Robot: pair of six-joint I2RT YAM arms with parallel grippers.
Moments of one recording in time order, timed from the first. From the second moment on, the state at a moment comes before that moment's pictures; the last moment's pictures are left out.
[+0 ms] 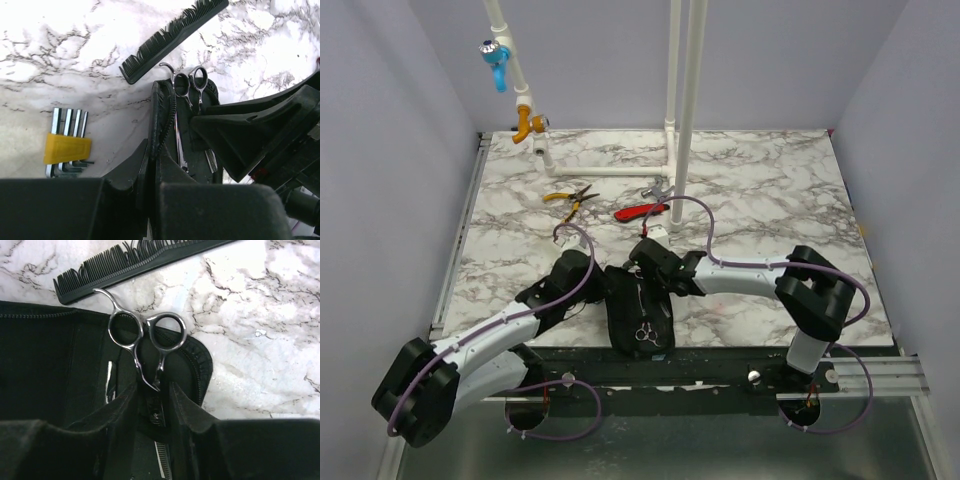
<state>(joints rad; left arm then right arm) -0.63 1.00 0.36 0.01 0.00 -0.88 1.02 1.76 1.03 -0.28 0.32 0.60</state>
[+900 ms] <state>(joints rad) -0.66 0.98 0.34 -0.04 -0.13 -0.98 0.99 1.90 1.24 -0.39 0.30 0.48</state>
